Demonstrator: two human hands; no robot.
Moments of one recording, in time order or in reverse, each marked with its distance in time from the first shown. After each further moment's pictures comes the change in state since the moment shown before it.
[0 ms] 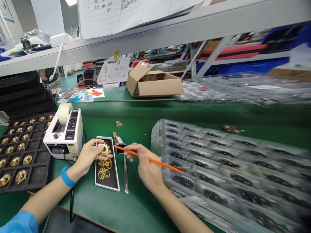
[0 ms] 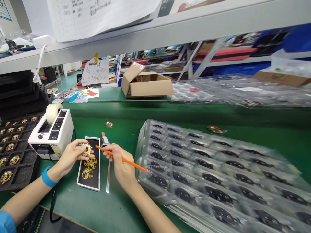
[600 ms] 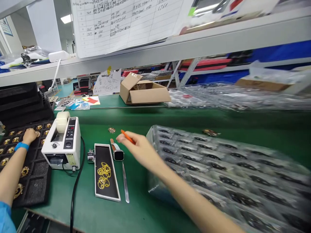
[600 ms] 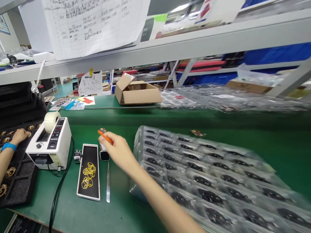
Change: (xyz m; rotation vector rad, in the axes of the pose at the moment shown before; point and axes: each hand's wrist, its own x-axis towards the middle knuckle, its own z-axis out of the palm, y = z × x) left_hand 0.054 0.123 -0.282 1.568 0.838 0.098; right_hand 0.060 -0.034 -0.011 -0.456 -0.225 -0.019
